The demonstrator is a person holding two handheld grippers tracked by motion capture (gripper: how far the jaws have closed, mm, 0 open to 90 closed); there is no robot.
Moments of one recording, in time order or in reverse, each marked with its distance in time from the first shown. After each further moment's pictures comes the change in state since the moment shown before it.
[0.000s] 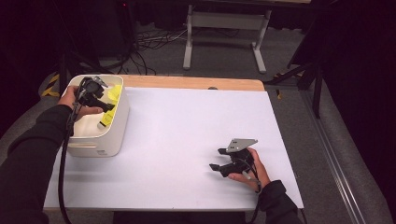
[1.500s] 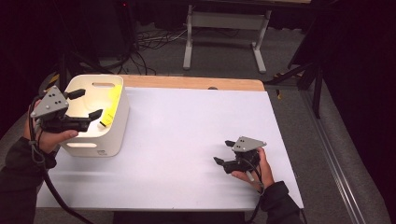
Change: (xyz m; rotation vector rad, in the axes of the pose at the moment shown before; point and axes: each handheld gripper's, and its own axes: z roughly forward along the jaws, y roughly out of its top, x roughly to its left) left arm -0.075 -0.064 -0.132 -0.640 0.025 0.098; right arm 0.006 0.009 -0.024 -0.097 -0.165 -0.059
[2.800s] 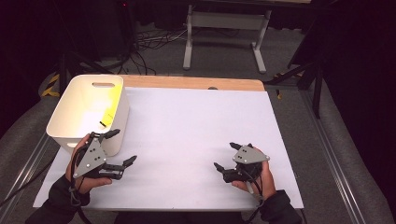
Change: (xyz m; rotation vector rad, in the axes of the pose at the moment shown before) left arm -0.125 -0.051 0.023 -0.130 -0.115 0.097; right arm 0.030 0.000 -0.020 -0.064 -0.124 -0.053
